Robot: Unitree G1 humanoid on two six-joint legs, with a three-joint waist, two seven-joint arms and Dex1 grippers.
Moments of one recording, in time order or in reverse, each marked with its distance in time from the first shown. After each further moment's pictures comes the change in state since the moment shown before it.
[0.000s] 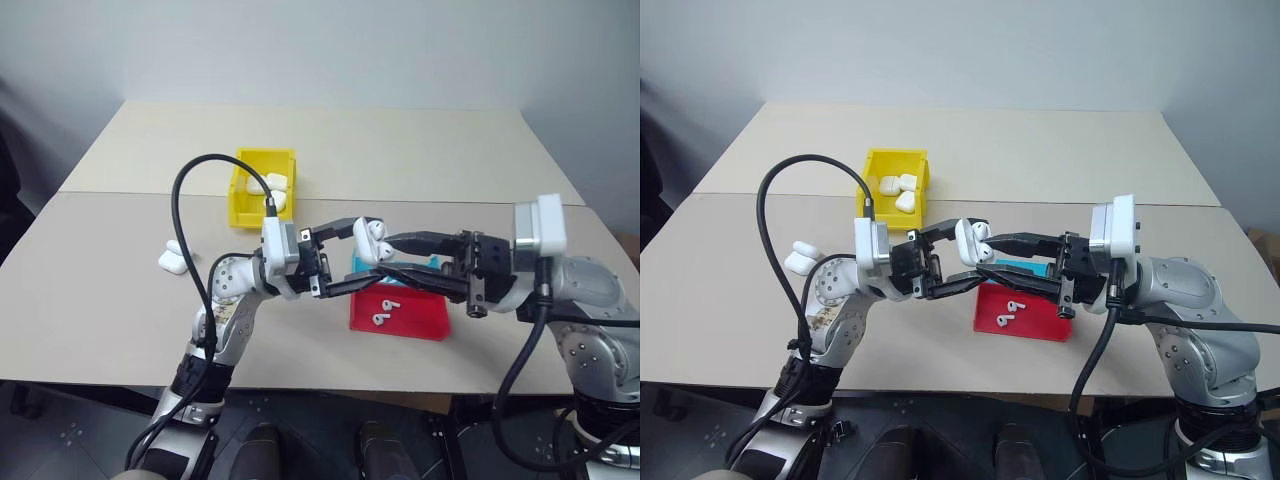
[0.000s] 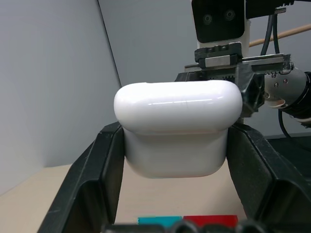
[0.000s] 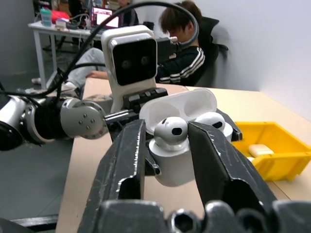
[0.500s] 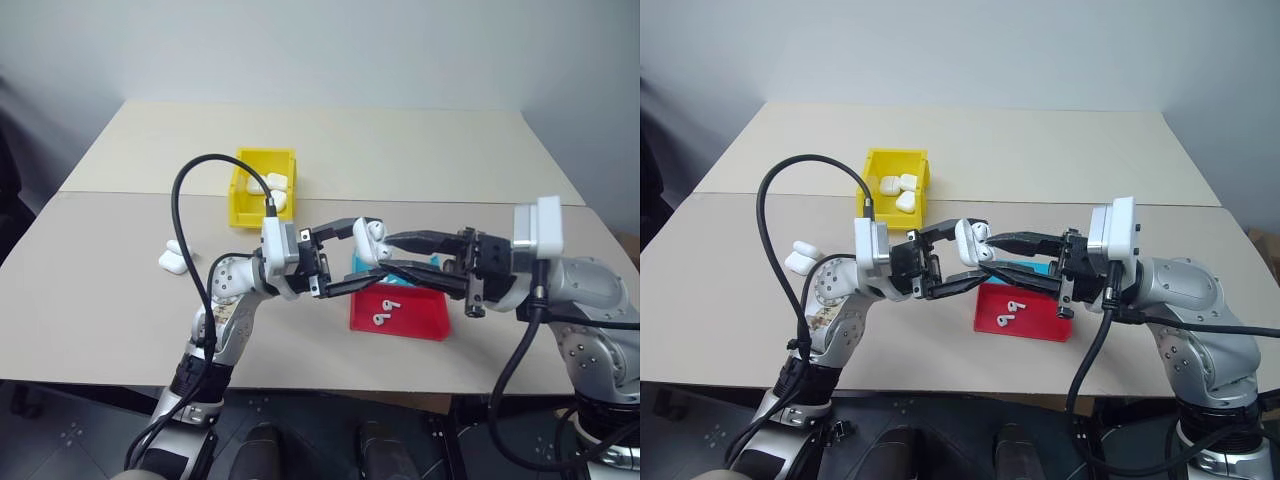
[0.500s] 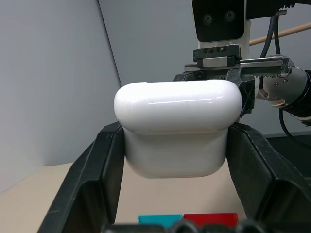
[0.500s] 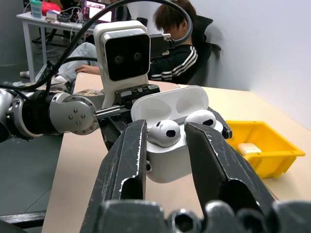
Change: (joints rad) left arm 0.000 -0.001 -0.001 0.000 0.000 0.001 0.000; right arm 0.006 -0.002 0.002 0.000 -0.027 -0.038 -0.014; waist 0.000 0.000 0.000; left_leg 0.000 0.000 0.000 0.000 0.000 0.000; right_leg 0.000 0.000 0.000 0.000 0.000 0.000
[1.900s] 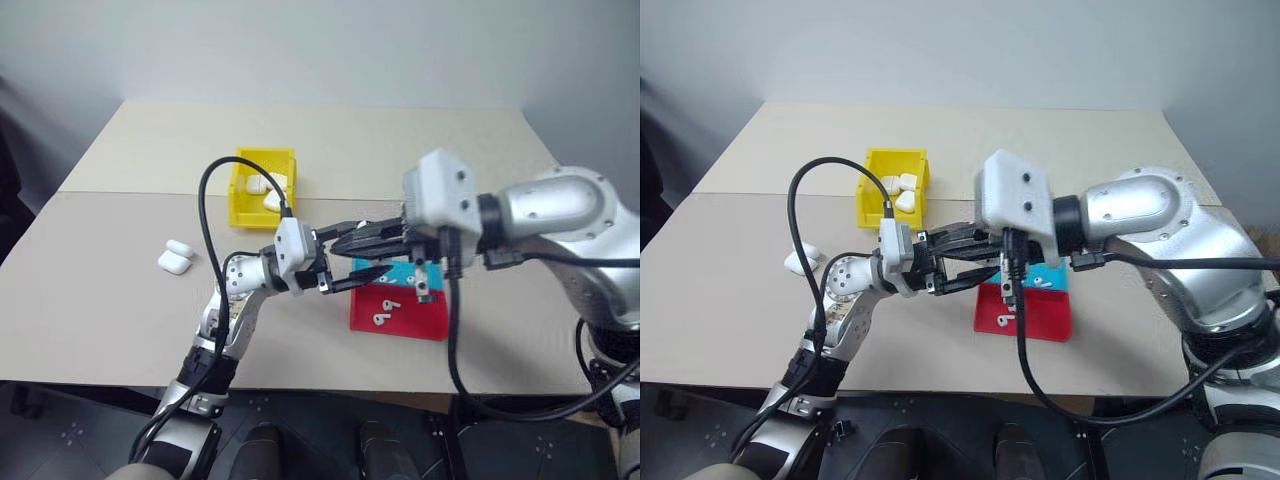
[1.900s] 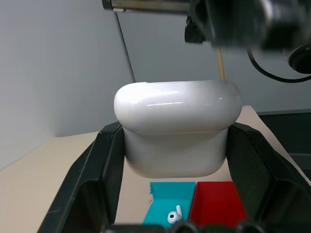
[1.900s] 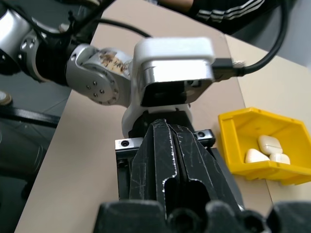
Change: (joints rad) left arm -0.040 0.000 -0.015 0.122 0.113 -0.032 0.036; right arm -0.542 -0.185 0.402 0.002 -0.134 0.268 0.001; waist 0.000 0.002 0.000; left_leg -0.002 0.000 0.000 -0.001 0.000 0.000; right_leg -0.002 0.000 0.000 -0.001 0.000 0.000
